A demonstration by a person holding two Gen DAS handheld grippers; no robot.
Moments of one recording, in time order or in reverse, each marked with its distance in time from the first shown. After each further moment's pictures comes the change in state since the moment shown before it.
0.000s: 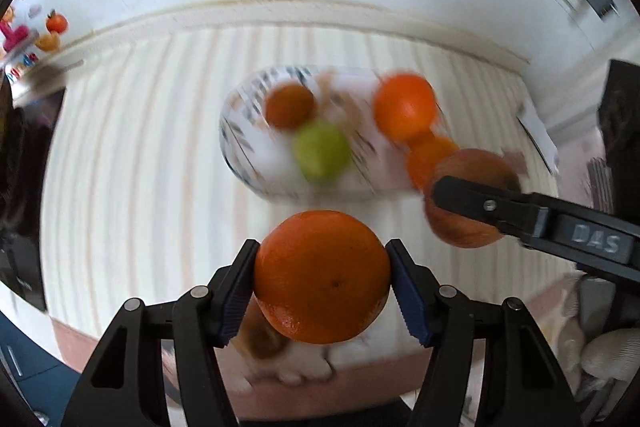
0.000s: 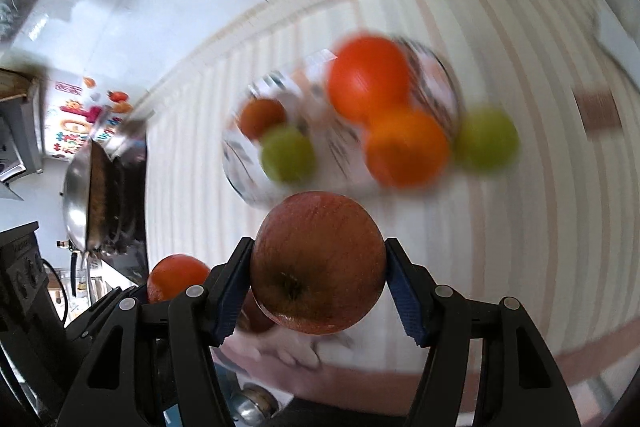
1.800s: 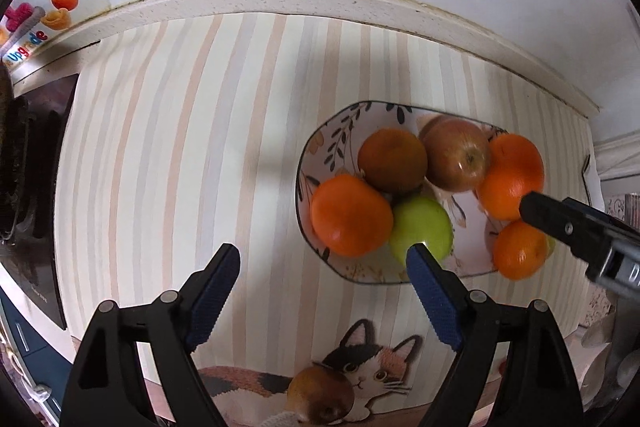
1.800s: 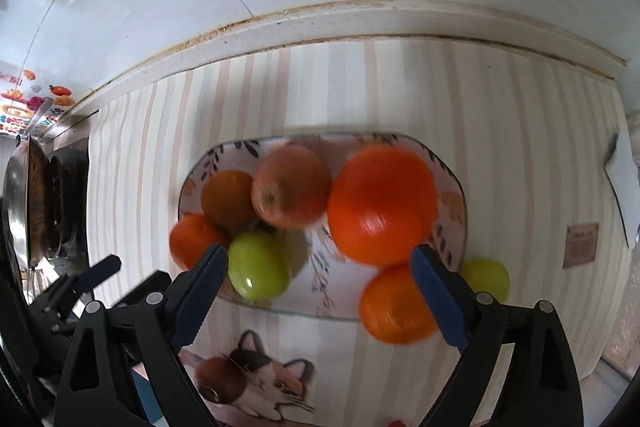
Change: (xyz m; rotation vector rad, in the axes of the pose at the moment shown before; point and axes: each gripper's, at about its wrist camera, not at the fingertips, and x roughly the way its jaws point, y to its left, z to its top) left arm 0.062 0.059 0.064 -0.112 0.118 0.082; right arm 0.048 0.016 0.073 -0.102 0.053 -0.250
